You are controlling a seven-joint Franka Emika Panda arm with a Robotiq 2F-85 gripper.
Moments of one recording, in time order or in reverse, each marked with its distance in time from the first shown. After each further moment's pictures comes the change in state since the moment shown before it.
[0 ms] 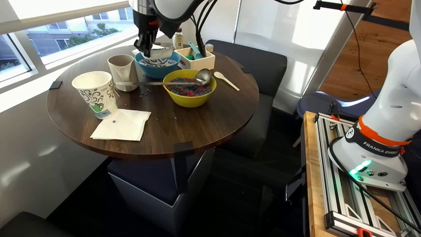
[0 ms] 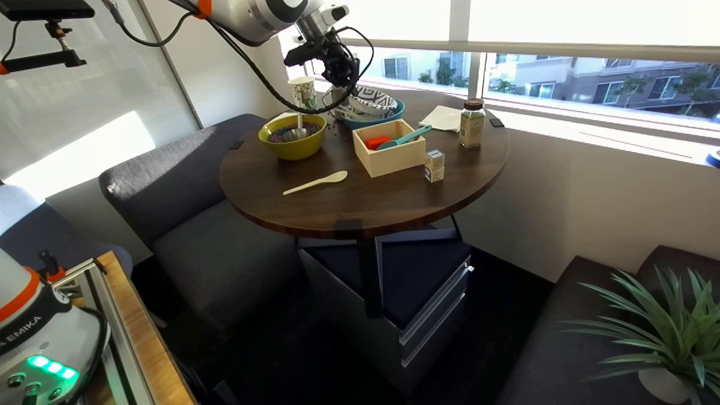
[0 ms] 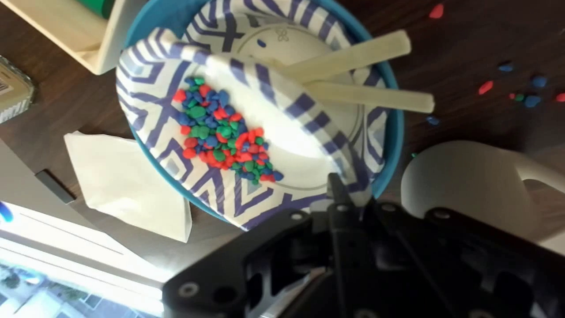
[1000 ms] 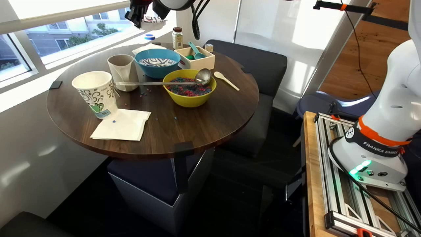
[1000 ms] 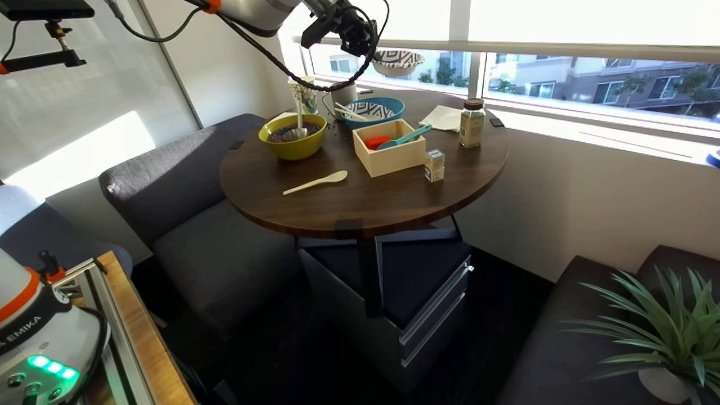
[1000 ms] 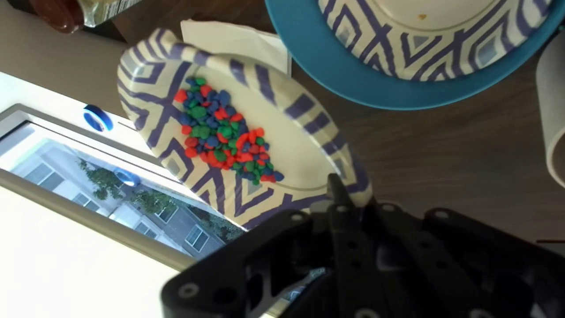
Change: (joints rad) arm 0.016 0.024 -0.083 0.120 -0.170 0.105 0.090
